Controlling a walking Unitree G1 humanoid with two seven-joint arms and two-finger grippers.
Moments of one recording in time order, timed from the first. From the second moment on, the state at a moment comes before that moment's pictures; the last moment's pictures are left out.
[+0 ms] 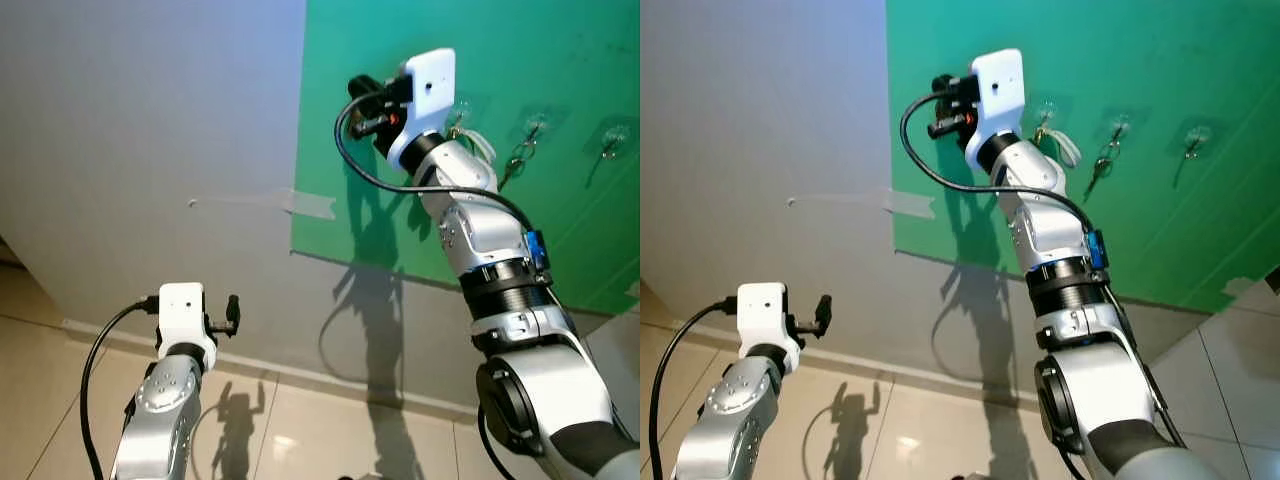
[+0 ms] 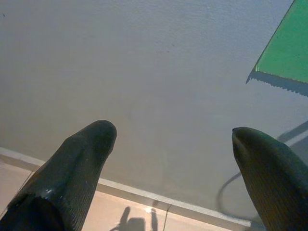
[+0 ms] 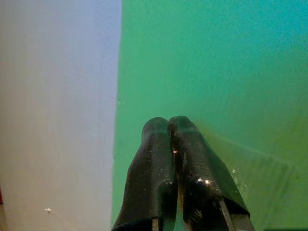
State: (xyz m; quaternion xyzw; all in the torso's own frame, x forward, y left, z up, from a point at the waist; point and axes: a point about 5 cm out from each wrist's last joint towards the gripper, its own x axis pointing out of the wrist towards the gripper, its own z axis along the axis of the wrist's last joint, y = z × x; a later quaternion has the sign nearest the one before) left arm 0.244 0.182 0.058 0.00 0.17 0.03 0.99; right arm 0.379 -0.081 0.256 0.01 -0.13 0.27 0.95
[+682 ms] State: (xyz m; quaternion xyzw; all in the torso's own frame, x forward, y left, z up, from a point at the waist) left arm 0.247 0.202 0.060 0.00 0.16 0.04 0.99; right arm 0.281 -0.172 0.095 0.00 0.10 0.23 0.97
